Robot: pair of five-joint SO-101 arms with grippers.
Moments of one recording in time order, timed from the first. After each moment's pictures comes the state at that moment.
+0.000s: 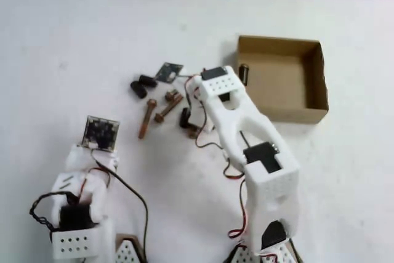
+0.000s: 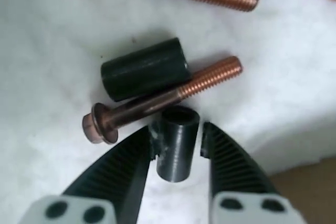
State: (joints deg) left arm -12.4 -100.7 96.4 53.8 -17.7; right arm -23.7 26.3 -0.4 67.4 44.3
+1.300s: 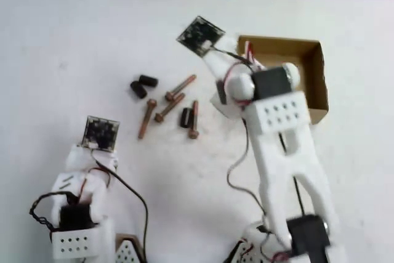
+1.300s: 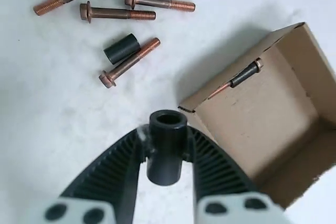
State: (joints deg) left arm -12.4 -100.7 96.4 53.8 -17.8; right arm -18.9 -19.6 -0.6 88.9 37.6
